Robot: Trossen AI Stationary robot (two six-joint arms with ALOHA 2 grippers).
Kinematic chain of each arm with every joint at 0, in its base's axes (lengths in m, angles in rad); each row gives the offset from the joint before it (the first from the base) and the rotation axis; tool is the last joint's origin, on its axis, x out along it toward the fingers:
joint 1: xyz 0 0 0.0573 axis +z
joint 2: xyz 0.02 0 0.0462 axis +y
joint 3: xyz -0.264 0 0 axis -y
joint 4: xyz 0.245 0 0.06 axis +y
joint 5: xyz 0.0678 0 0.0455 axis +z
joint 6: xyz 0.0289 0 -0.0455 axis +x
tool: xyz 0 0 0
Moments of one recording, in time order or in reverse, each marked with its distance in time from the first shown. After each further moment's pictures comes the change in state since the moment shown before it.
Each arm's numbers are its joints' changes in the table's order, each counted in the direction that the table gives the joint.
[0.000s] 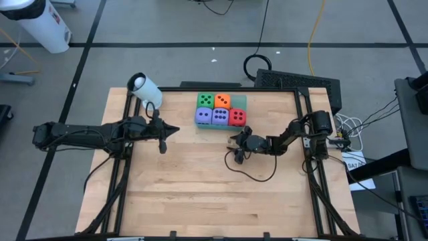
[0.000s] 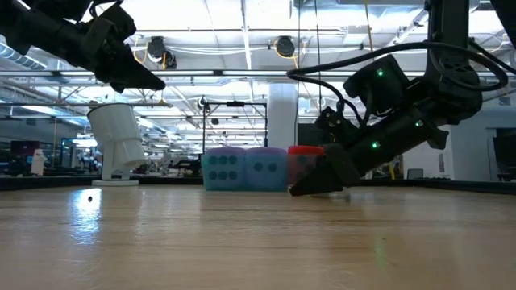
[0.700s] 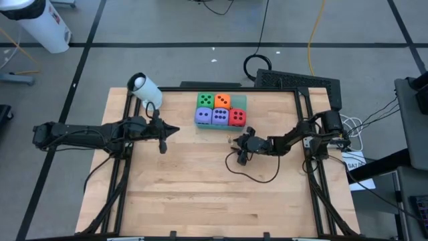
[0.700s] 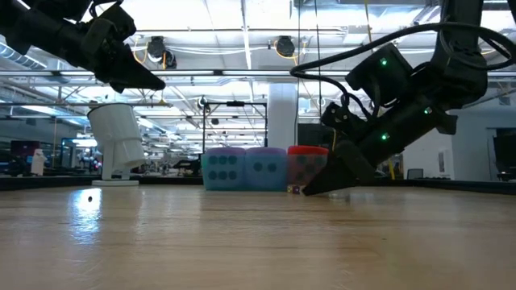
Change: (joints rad) left arm 0.000 0.000 0.000 0.002 0.000 -0.001; right arm 0.030 -0.122 -0.001 0.200 -0.042 0.002
